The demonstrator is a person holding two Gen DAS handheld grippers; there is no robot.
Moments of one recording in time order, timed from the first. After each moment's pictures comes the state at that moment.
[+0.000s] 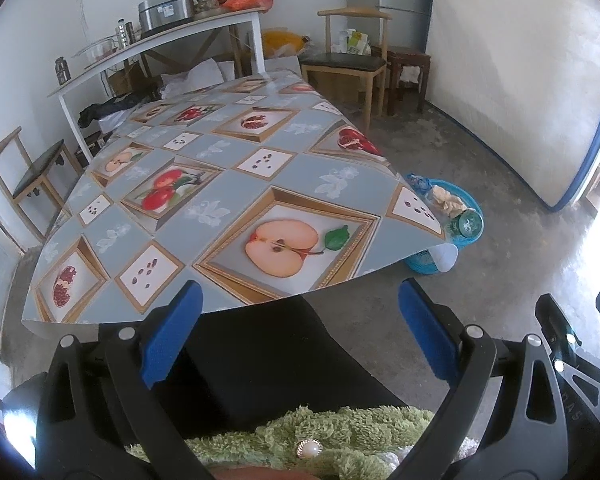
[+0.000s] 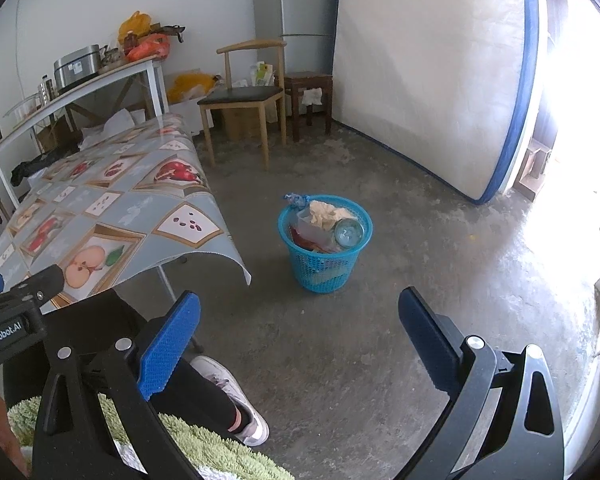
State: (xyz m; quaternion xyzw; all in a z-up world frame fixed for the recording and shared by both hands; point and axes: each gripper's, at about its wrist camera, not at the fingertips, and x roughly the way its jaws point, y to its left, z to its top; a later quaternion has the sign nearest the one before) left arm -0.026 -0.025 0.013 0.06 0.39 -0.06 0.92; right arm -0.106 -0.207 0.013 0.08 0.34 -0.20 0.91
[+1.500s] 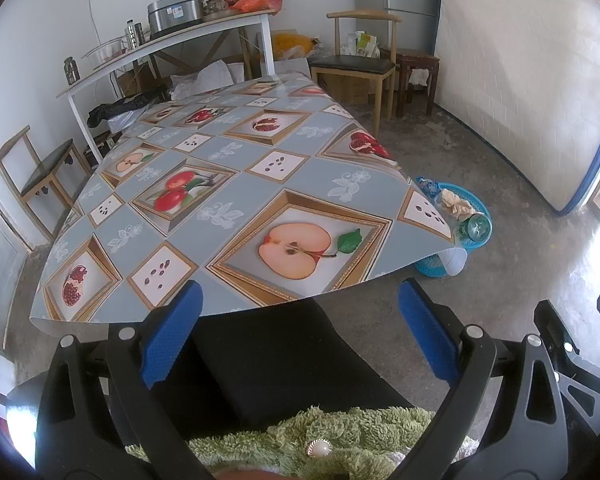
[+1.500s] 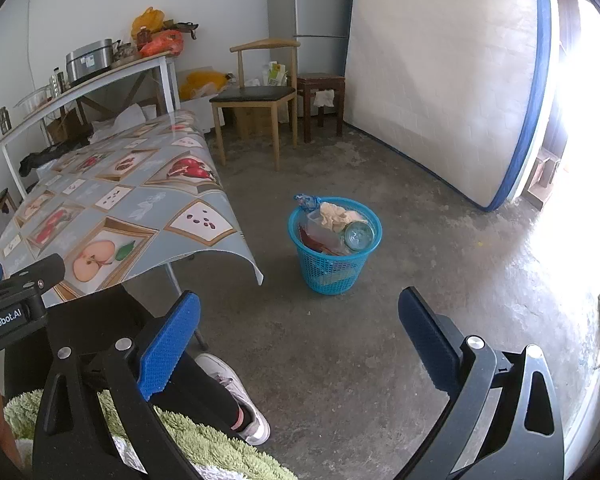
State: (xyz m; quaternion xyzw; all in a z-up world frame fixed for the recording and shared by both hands) left arm -0.027 -0.022 0.015 0.06 0.39 -0.05 0.92; right arm -0.099 -0.203 0.014 0.07 0.34 -0.18 0.92
